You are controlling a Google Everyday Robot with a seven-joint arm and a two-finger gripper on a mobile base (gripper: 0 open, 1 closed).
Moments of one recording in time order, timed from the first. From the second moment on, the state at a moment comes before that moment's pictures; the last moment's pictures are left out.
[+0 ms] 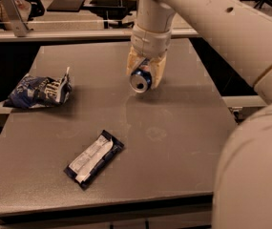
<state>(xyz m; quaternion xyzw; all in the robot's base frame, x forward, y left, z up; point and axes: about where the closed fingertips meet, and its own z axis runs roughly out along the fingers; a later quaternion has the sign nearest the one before) 0.608 -0.028 0.866 -0.97 0.23 0.01 0.07</state>
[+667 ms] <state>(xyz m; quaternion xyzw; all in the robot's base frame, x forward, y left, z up) 0.635 -0.009 0.934 -0.87 0.42 0.12 0.23</state>
